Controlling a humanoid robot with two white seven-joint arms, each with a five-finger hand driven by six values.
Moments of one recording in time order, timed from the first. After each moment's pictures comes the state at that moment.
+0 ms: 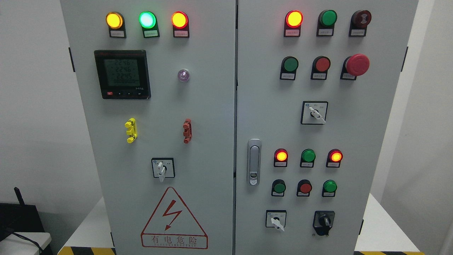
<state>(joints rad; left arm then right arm) 0.25 0.00 0.30 -0.52 0.01 -0.31 0.14 0.06 0.12 0.06 -0.14 0.00 0.06 0.14</state>
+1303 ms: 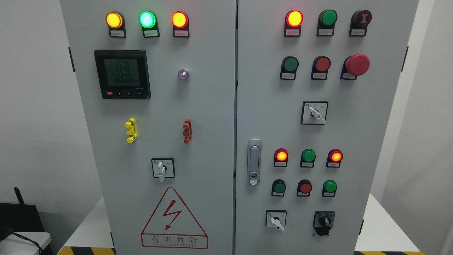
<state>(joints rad) 0.25 0.10 0.57 -1.26 0.25 -0.52 -0.12 0.06 0.12 0.06 -0.14 0.00 0.06 0.14</state>
